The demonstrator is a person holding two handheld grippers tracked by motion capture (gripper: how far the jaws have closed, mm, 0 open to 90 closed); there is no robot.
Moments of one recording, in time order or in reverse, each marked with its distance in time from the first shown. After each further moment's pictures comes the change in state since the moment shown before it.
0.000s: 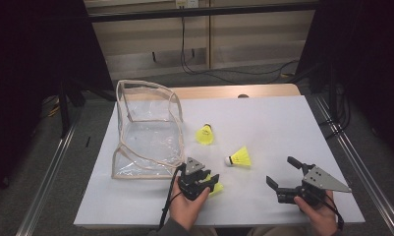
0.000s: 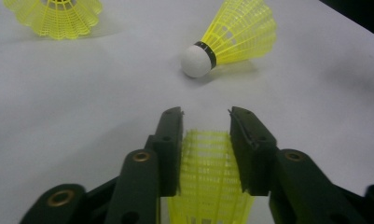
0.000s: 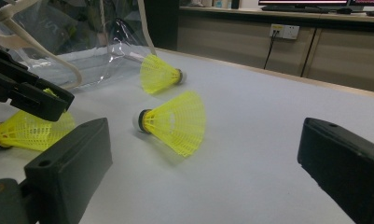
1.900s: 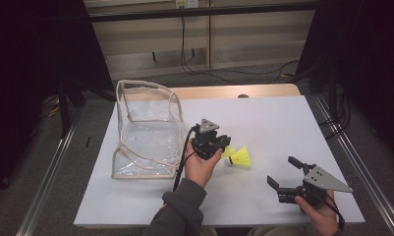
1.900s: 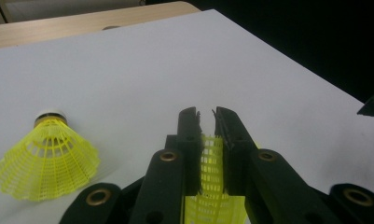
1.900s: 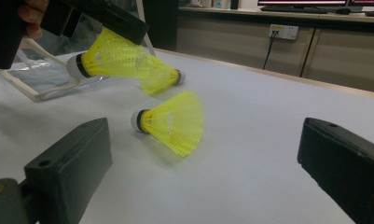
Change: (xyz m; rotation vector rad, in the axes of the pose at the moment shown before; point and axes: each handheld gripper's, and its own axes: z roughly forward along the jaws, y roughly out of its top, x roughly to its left) left arm 0.007 0.102 0.033 -0.090 -0.039 0.069; right arm -0.002 0.000 -0.001 0.001 -0.002 -0.001
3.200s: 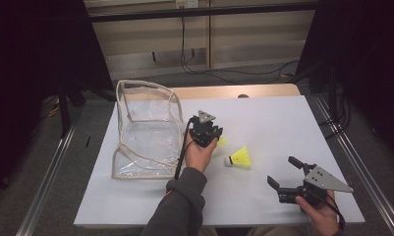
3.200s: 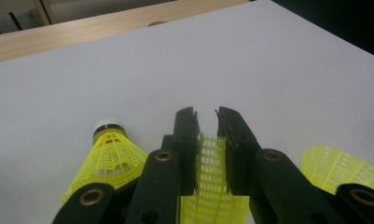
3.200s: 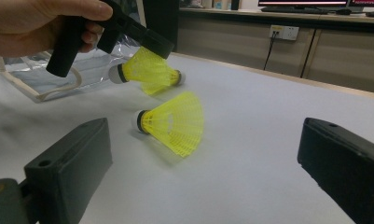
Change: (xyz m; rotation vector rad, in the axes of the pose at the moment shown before) left arm 0.041 0.000 0.036 0.023 0.121 0.025; right arm 0.000 0.000 -0.001 -0.004 0.002 0.003
